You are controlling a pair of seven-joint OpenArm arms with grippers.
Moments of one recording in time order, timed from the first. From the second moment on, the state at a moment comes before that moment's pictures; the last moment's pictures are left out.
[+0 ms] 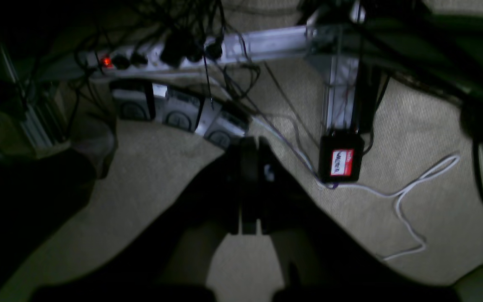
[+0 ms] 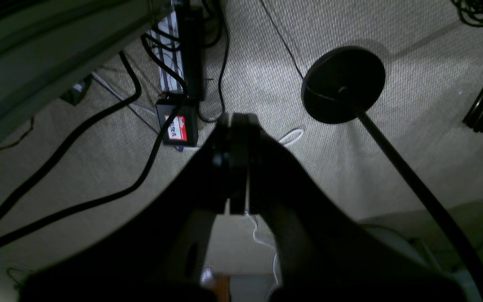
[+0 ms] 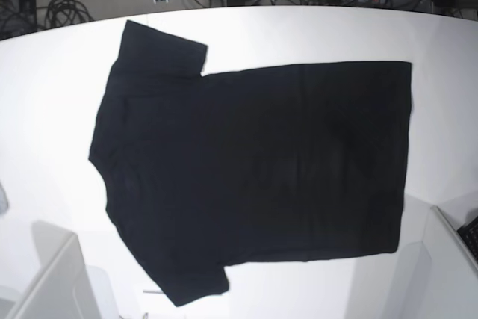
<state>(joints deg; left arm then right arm) 13.4 -5.3 2.0 12.7 1.3 0.5 -10.2 -11.2 1.3 -0.5 16.1 -2.0 0.4 -0.9</state>
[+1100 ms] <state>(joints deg) 63.1 -20.6 -4.0 93.2 -12.7 -0.1 -9.9 -41.8 -3.3 24.4 94.5 -1.8 0.4 -30.5</state>
